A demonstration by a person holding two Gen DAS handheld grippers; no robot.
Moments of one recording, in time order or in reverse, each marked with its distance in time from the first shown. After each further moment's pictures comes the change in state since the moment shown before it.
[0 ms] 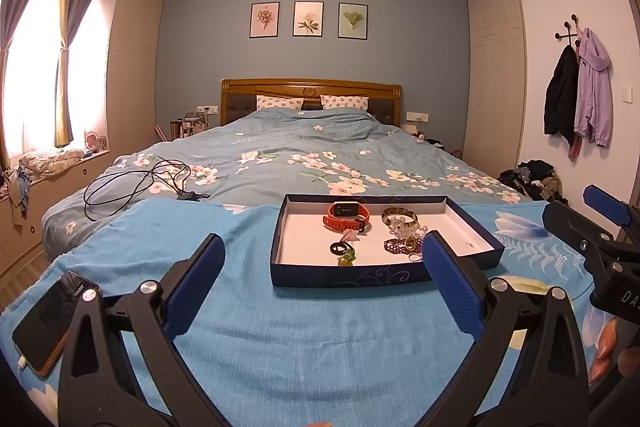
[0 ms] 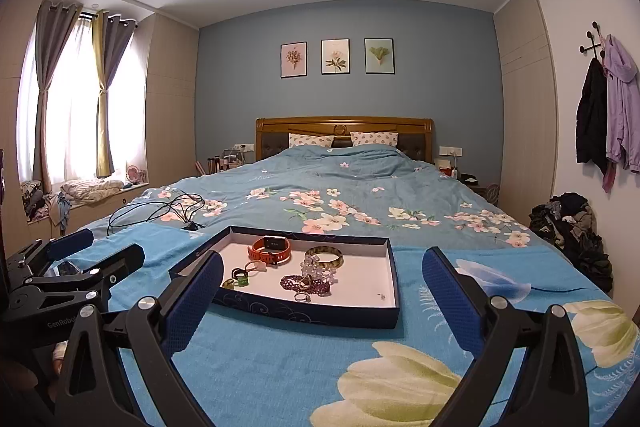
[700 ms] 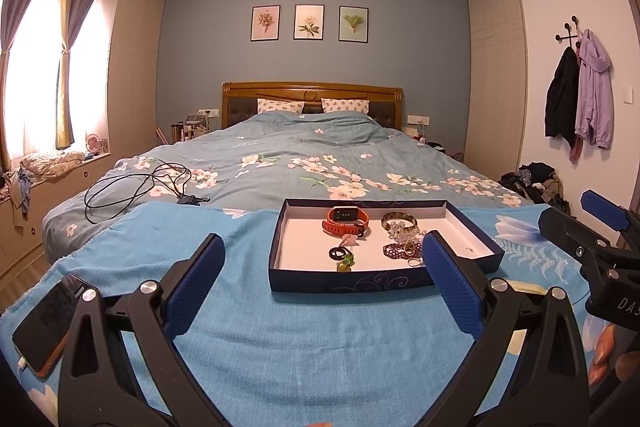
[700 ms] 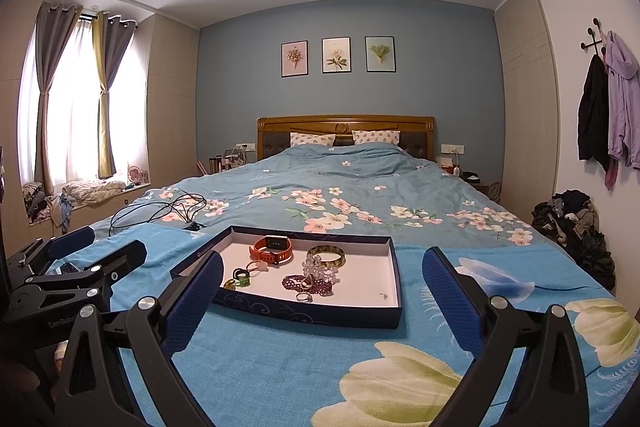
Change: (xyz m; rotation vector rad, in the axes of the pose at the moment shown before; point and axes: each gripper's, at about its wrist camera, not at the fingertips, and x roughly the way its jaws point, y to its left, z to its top) left arm 0.002 -0.004 0.001 0.000 -0.014 0.004; right arm 0.001 -0.003 0.001 0.009 0.001 0.006
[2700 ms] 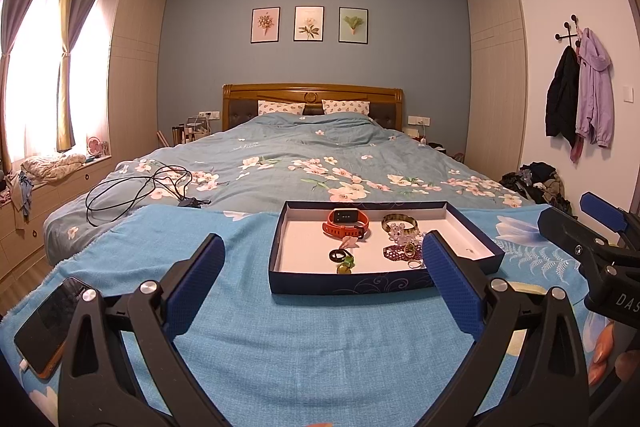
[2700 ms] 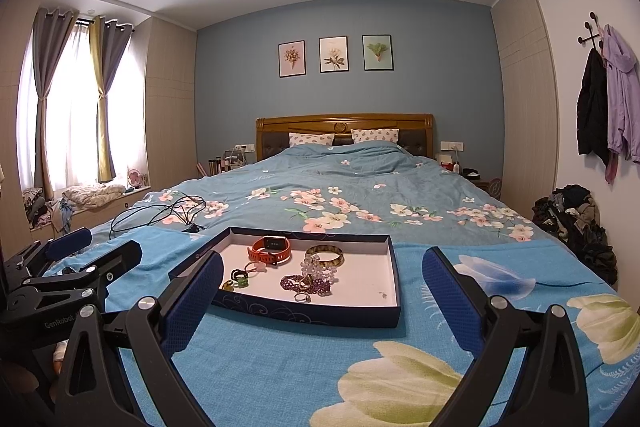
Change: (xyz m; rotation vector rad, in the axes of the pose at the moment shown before) left arm 0.000 -0.002 0.000 0.005 -0.006 0.005; right arm 0.004 -0.002 0.000 0.012 0.007 0.005
